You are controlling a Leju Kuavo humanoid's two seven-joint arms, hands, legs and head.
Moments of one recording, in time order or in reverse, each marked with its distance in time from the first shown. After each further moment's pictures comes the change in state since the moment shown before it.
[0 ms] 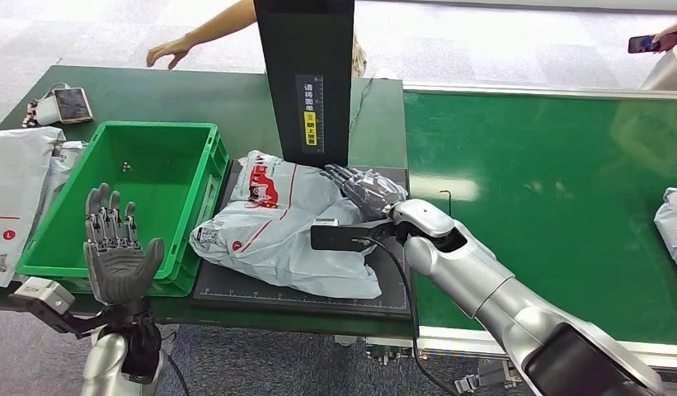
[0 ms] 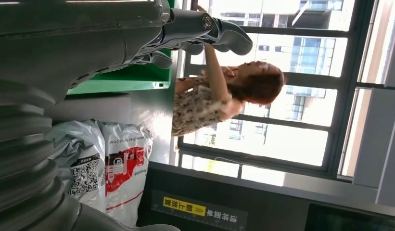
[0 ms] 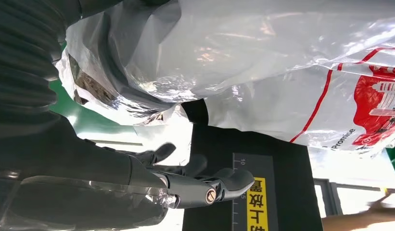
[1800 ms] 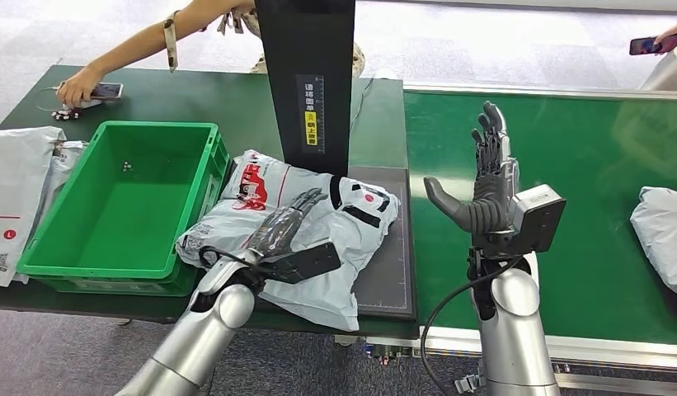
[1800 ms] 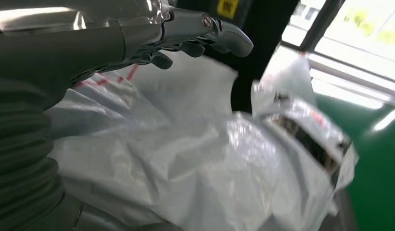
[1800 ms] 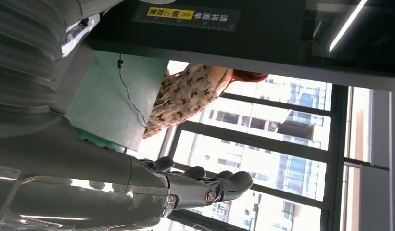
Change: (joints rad) left arm -0.396 -0.044 -0.514 0.446 -1.051 -0.002 0.511; right arm 0.511 0.204 -0.881 -0.606 -0.517 -0.014 -0.303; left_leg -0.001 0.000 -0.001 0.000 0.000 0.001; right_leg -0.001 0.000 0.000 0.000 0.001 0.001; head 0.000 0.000
